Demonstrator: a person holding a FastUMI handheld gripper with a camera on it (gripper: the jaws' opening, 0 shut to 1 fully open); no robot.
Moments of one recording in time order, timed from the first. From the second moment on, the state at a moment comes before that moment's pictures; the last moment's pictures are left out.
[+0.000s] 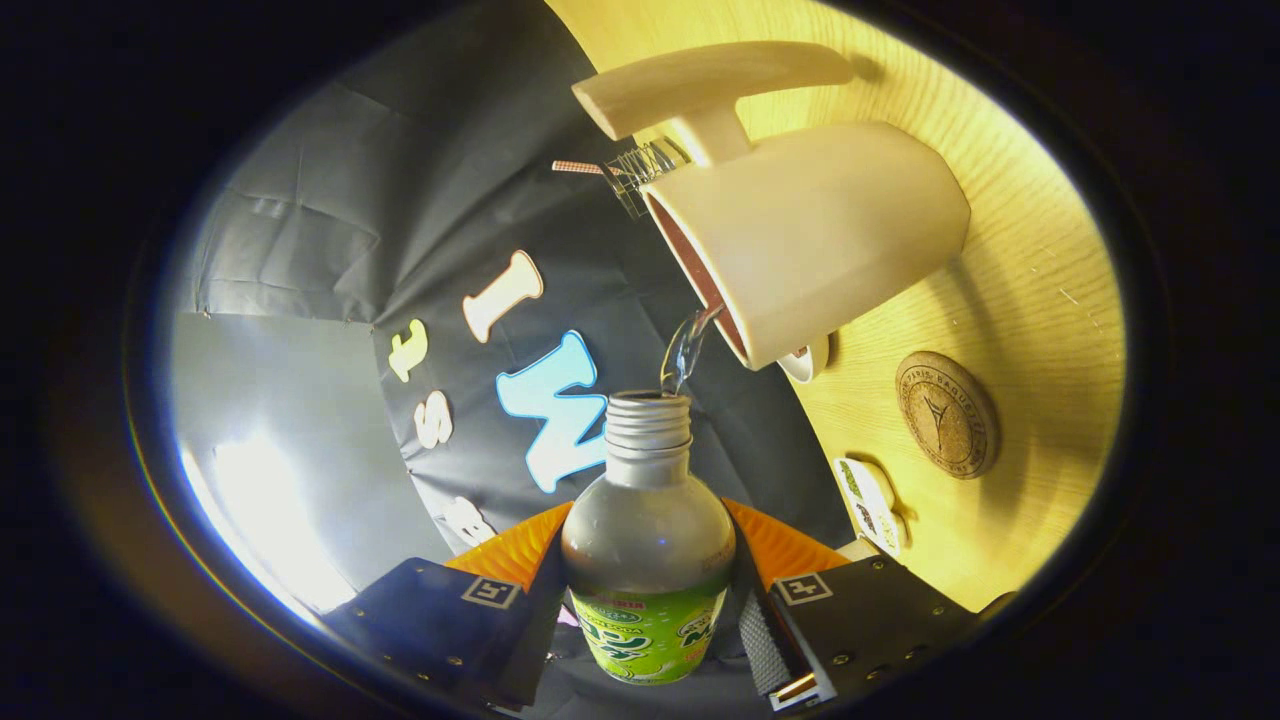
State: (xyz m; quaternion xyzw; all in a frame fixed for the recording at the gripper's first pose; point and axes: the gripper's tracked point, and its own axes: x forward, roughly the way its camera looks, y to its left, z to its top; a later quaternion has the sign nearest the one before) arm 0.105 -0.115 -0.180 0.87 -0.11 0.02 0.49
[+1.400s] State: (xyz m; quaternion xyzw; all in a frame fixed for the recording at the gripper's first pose) arm 0.115 -0.145 -0.137 0.88 -0.16 0.00 0.44
